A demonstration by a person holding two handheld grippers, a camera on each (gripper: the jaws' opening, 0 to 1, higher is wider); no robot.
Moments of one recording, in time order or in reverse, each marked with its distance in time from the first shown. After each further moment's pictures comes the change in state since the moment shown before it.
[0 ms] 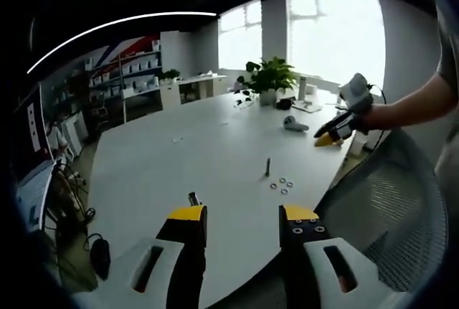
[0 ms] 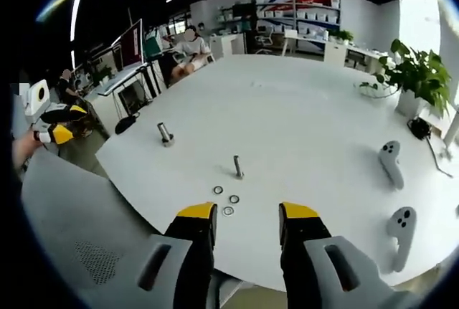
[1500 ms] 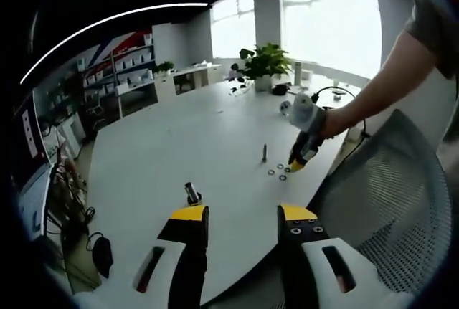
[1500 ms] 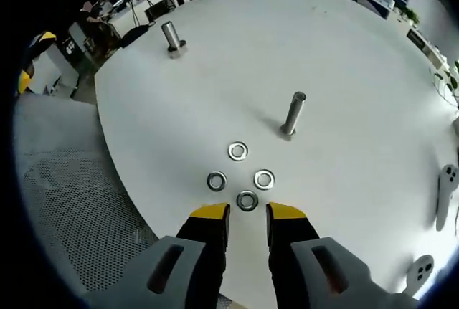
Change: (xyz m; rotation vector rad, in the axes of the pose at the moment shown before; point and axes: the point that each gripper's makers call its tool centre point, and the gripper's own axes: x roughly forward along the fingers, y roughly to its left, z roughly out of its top) left arm 0.004 -0.005 -0.015 0.044 0.073 -0.018; right arm 0.109 0.034 -0.072 -0.243 0.454 0.171
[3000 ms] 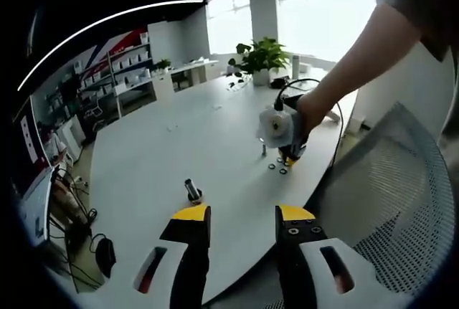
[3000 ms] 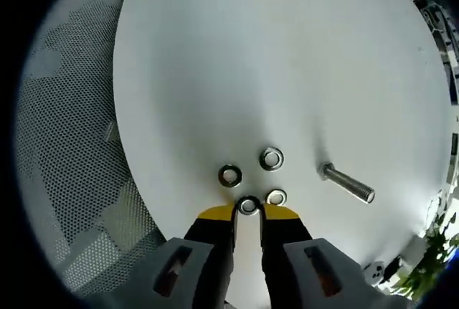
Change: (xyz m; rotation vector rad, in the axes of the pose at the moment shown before) left arm 0.001 -0.001 -0.005 0.030 0.028 0.004; right arm 0.012 0.003 0.003 -0.593 0.517 -0.041
